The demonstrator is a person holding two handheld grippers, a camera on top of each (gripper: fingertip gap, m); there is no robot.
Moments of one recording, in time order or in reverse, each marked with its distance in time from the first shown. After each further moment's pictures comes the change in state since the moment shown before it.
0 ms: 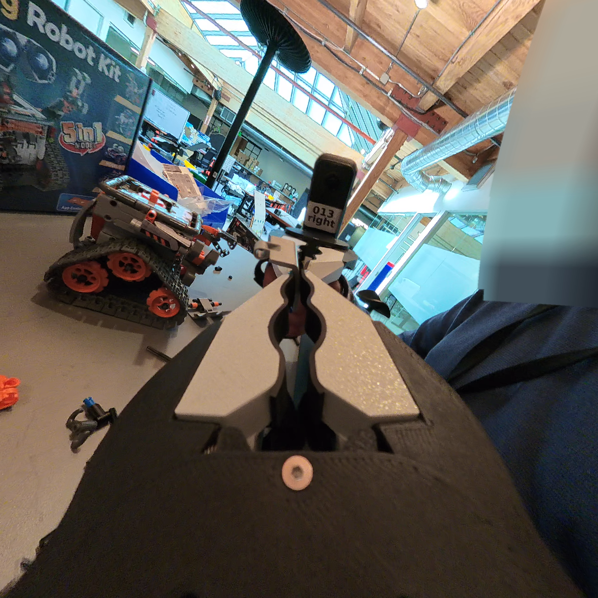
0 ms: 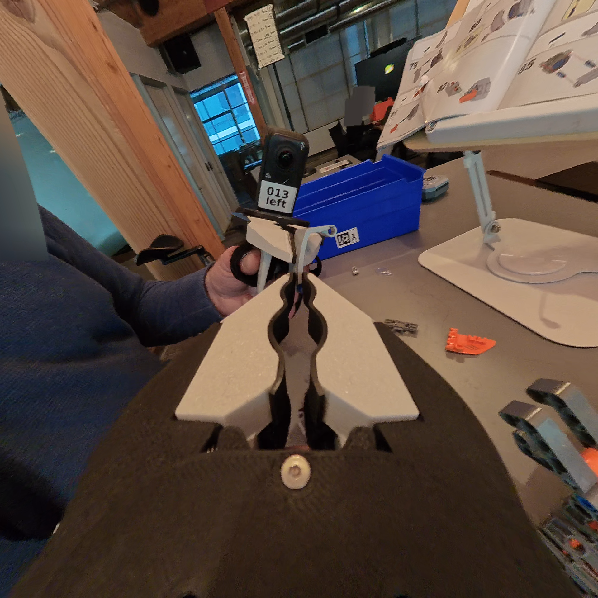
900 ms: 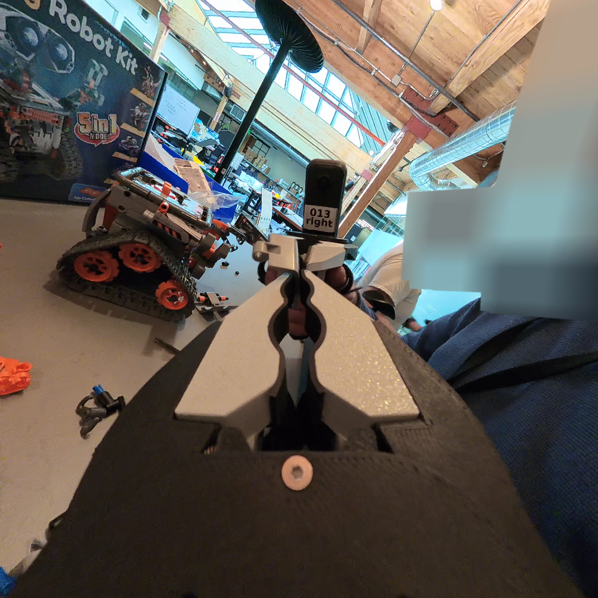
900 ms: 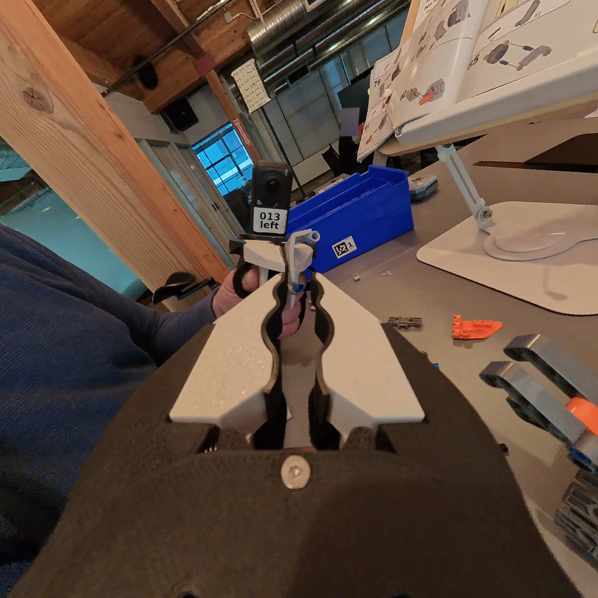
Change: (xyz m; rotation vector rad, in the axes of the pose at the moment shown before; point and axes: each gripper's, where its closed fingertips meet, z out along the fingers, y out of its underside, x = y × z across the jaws) left arm -0.008 0.004 -0.001 -0.005 -0.029 -0.023; right arm 0.013 -0.005 -0.010 0.086 0.018 0.154
